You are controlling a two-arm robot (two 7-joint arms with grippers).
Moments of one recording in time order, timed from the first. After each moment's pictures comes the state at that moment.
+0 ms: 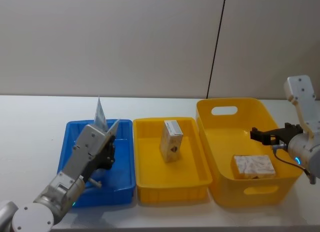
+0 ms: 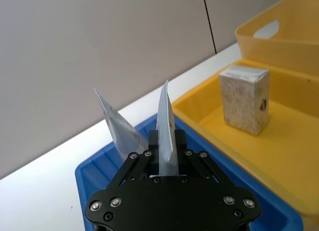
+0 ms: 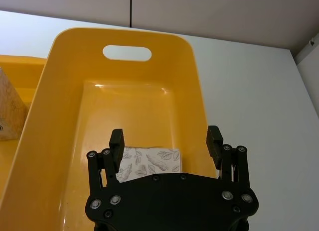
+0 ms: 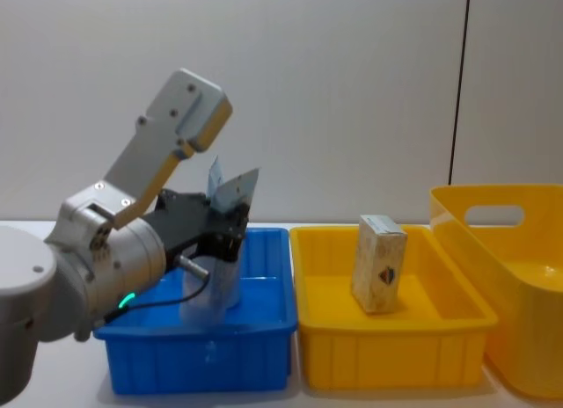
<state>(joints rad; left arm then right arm) -0.42 0.24 0.50 -1.30 0.01 -0.05 -0.05 0.39 0.27 -0.09 -1.56 0.11 0.76 0.02</state>
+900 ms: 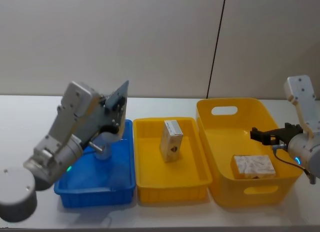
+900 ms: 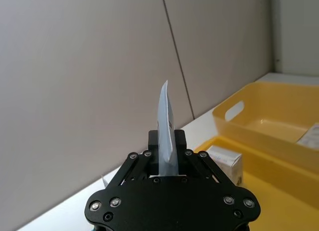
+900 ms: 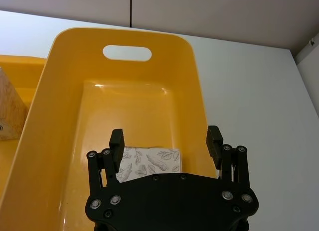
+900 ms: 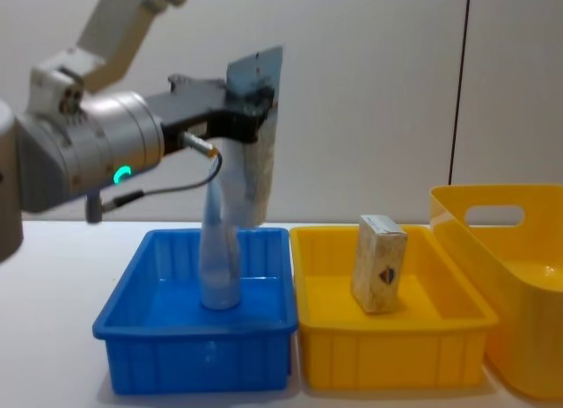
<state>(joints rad) -0.48 0.26 0.44 -1.43 -0.12 -0.08 -0.24 0.39 0.27 -0.09 -1.56 0.11 0.76 0.02</state>
